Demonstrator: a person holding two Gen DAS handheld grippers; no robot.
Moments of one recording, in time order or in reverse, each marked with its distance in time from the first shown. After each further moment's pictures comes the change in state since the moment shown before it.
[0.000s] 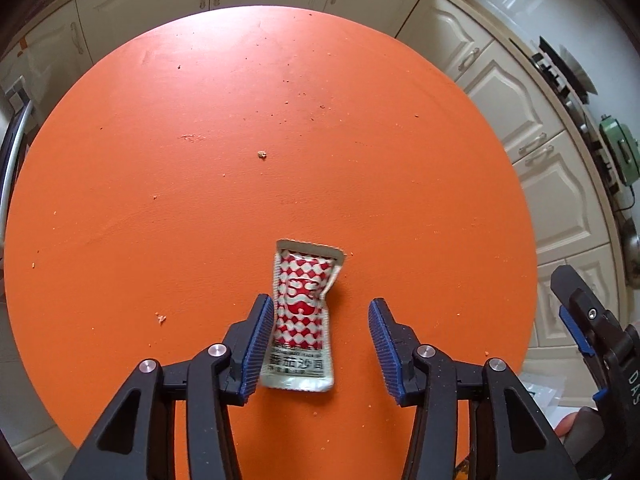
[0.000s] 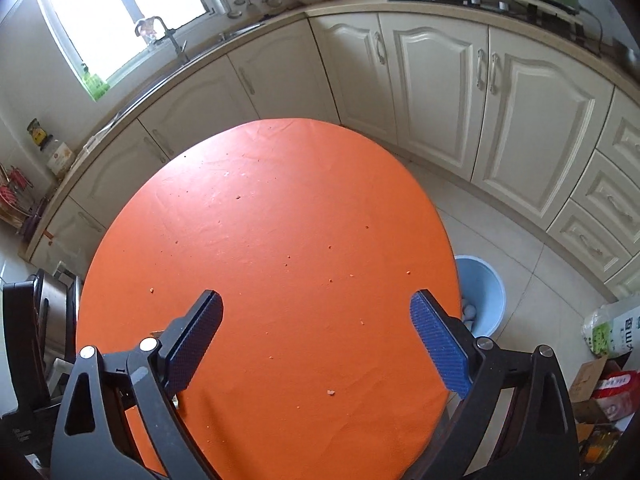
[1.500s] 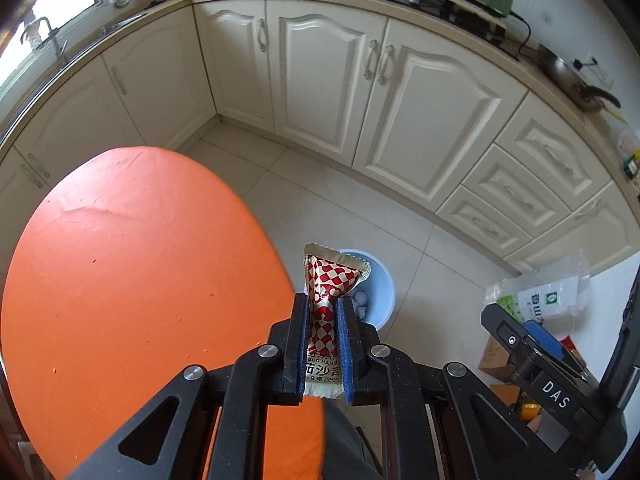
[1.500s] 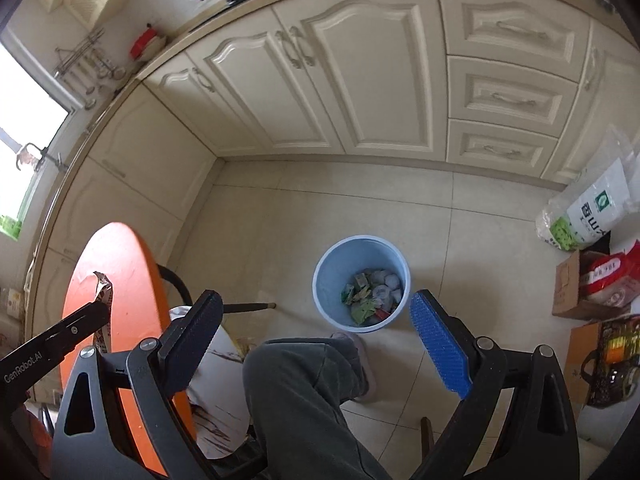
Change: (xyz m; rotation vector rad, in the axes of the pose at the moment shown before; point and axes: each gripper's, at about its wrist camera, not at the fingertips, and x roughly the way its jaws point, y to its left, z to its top) left arm 0.043 -0.309 -0.011 0.646 -0.006 -0.026; right arm -0.044 -0.255 -0.001 0.490 -0.024 -0.189
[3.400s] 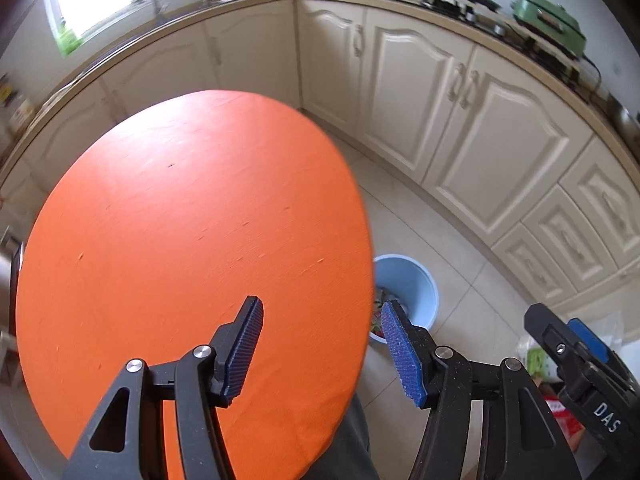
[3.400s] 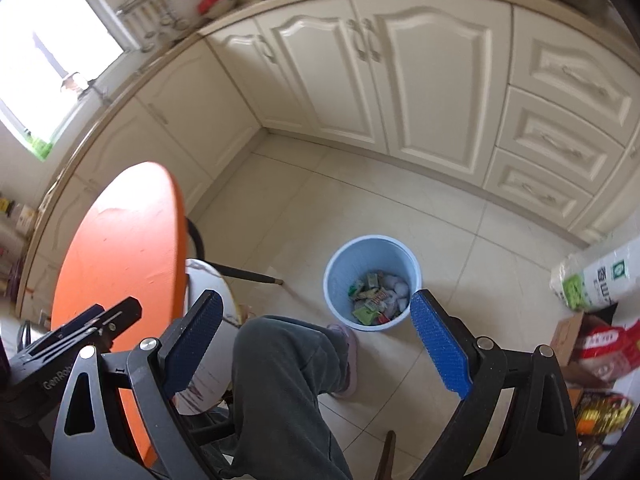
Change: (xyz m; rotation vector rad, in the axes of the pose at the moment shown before) left arm 0.024 -0.027 -0.079 -0.274 -0.084 0.240; right arm -0.010 0.024 -0.016 -0.297 0.027 0.112
